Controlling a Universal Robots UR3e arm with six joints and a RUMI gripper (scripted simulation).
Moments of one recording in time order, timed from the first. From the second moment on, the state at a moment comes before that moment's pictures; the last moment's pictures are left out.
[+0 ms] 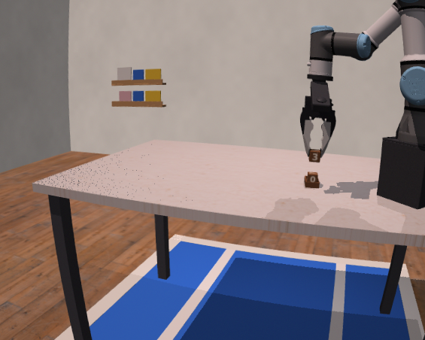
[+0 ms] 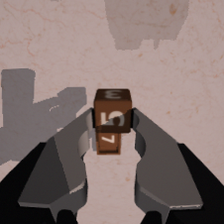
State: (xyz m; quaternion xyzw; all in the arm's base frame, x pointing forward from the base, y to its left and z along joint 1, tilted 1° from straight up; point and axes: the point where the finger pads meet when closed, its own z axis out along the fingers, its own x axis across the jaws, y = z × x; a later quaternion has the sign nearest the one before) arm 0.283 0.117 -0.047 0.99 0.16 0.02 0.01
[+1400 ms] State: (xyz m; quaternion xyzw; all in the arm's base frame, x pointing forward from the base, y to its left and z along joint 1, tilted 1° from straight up) arm 0.311 0.006 -0.032 0.99 0.14 0.00 0.01
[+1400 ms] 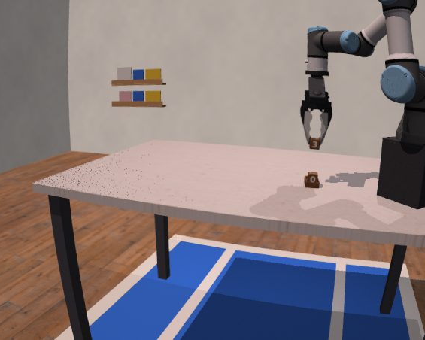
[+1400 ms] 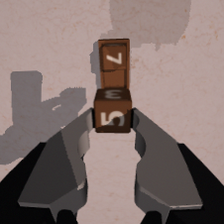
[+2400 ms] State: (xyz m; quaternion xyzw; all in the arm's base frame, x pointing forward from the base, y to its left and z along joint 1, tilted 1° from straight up) arm 0.307 0.003 -0.059 0.99 0.16 -0.01 0.00
